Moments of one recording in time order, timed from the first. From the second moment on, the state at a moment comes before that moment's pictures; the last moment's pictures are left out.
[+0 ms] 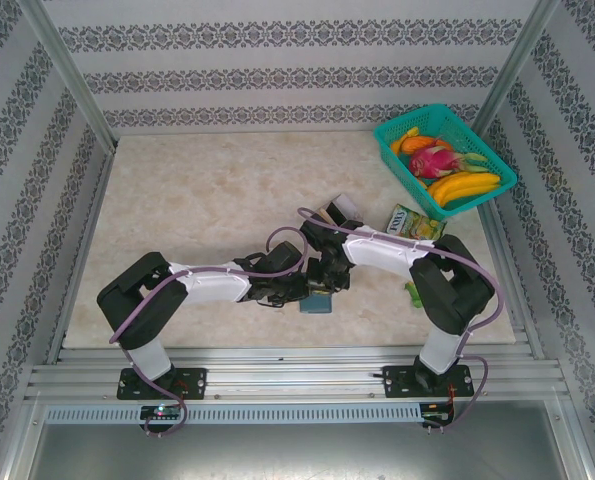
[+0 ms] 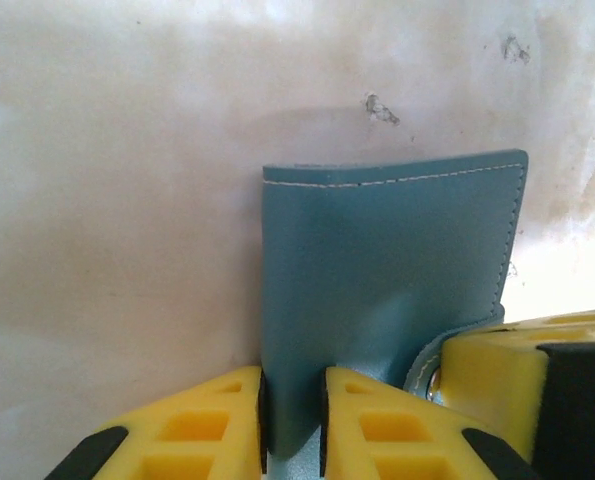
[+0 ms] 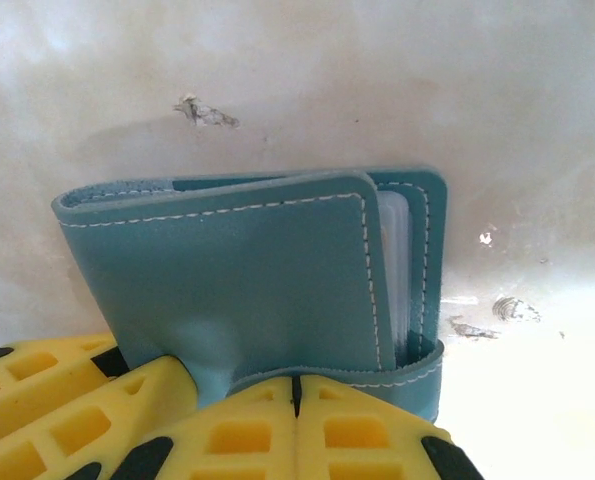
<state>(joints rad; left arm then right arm) -0.85 1.72 0.86 -0.14 0.15 -1.01 0.70 1.79 1.09 -0.78 -0.19 0.88</state>
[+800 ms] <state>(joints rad) -0.85 1.72 0.86 -0.14 0.15 -1.01 0.68 1.55 0.87 -0.54 -0.15 0.86</state>
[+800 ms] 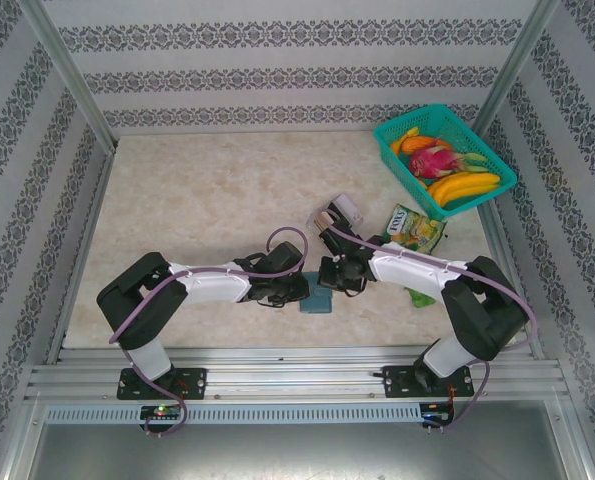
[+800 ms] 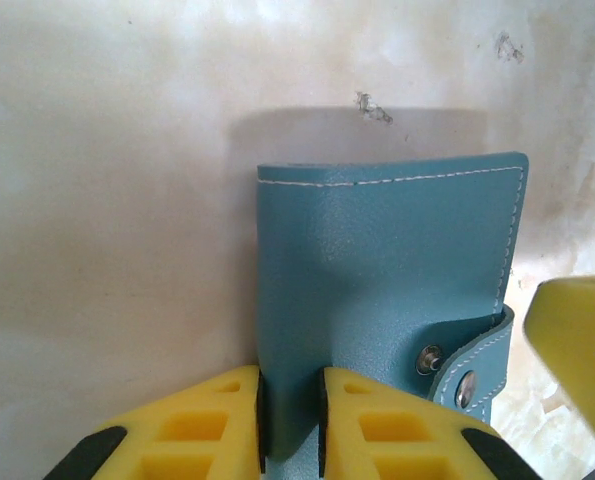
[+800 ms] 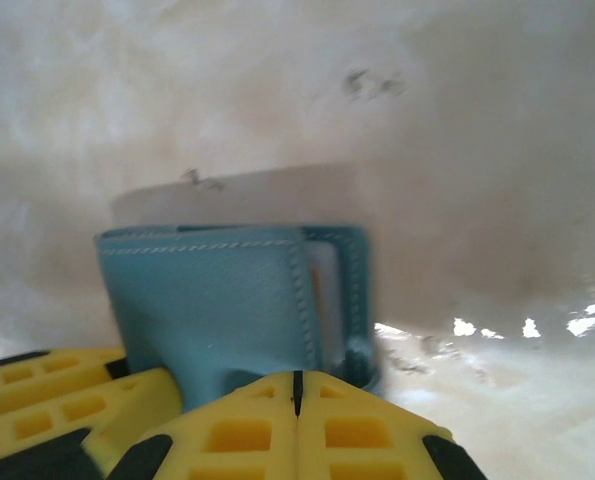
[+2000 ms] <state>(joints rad) -0.85 1.73 0.87 -0.15 0.15 -1.00 0.70 1.58 0.86 -0.52 -0.19 0.86</state>
